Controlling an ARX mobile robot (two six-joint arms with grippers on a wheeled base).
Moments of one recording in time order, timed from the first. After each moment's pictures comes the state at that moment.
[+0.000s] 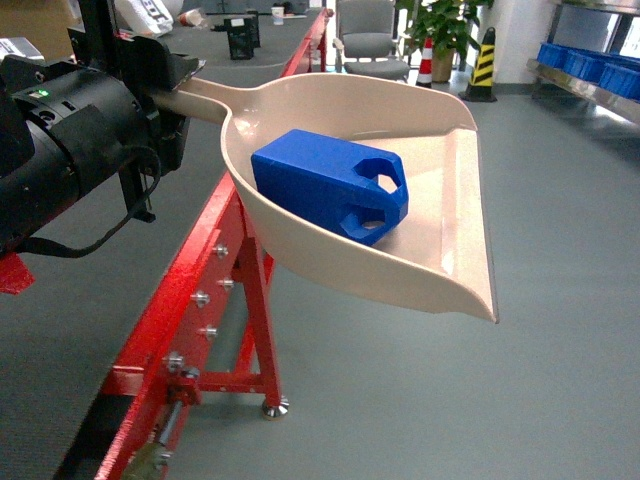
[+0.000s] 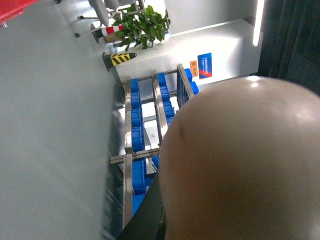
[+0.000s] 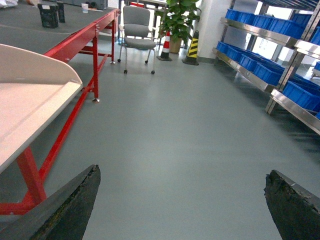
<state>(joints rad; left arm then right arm) -0.25 1.90 0.78 1.28 0.00 -1.38 0.54 0.60 0.15 0.40 0.68 -0.08</state>
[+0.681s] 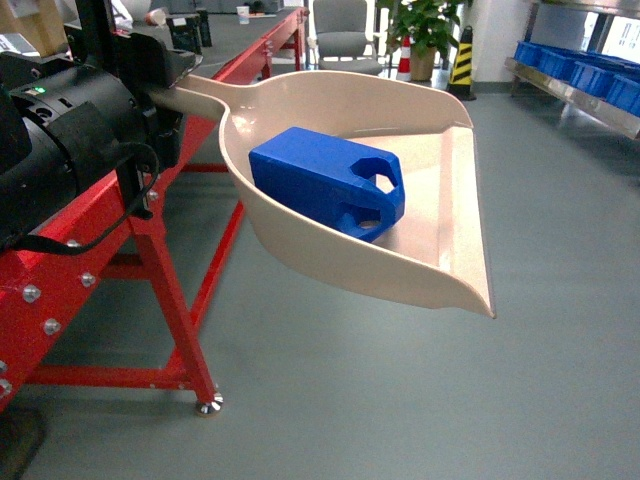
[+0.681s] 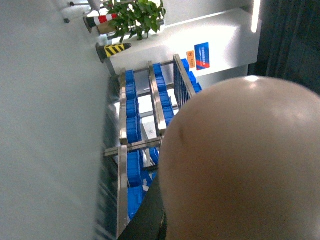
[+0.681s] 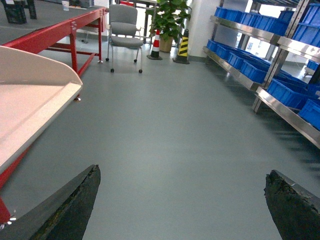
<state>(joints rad) -0.25 1.90 0.78 1.28 0.00 -1.38 0.54 0.60 0.15 0.40 0.68 -0.08</state>
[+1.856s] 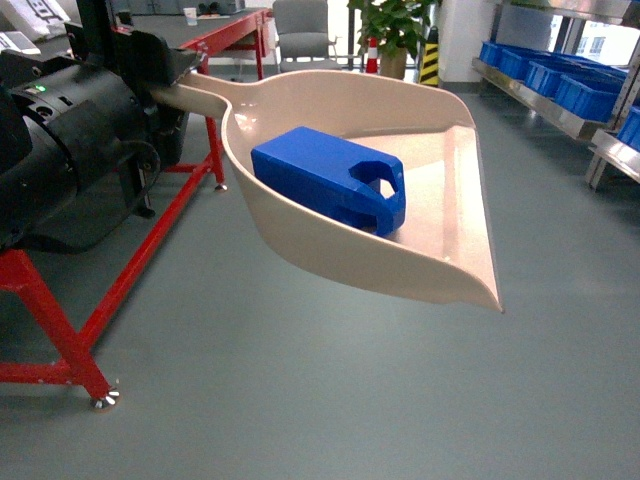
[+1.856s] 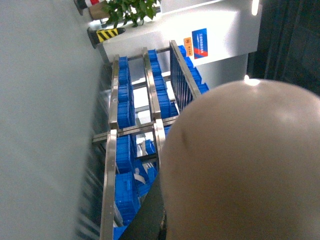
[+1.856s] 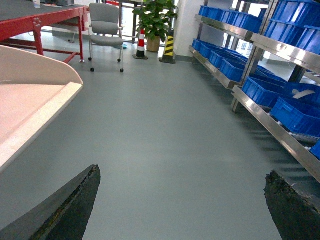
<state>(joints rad) -0.25 1.90 0.78 1.29 0.00 -1.38 0.54 0.60 0.15 0.40 0.68 -0.08</state>
